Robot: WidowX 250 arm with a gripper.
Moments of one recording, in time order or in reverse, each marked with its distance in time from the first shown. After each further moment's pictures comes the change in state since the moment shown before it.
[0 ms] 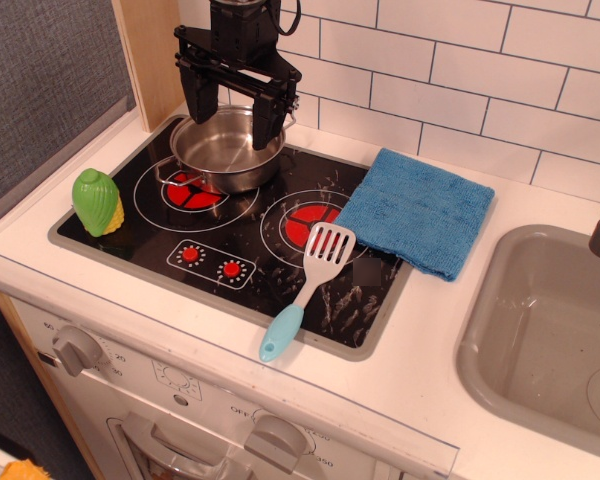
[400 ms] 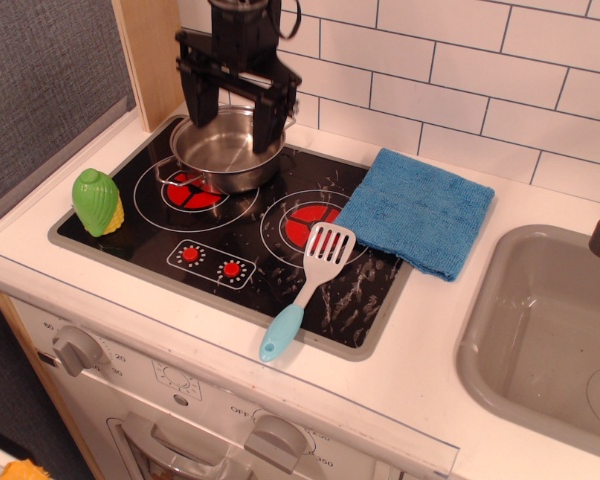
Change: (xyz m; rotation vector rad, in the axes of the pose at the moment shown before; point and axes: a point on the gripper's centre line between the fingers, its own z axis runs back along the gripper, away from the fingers) arm -0.002 -0.002 -0.014 -0.008 0.031 -0.003
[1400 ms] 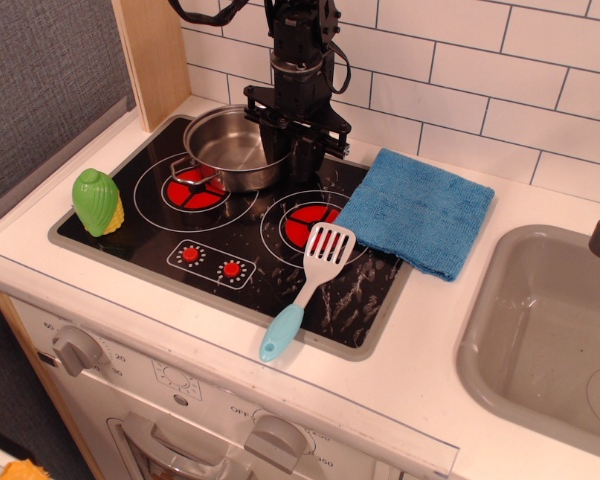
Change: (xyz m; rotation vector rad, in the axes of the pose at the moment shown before) arm 0.050 -0.026 -0.056 -0.050 -0.047 -0.071
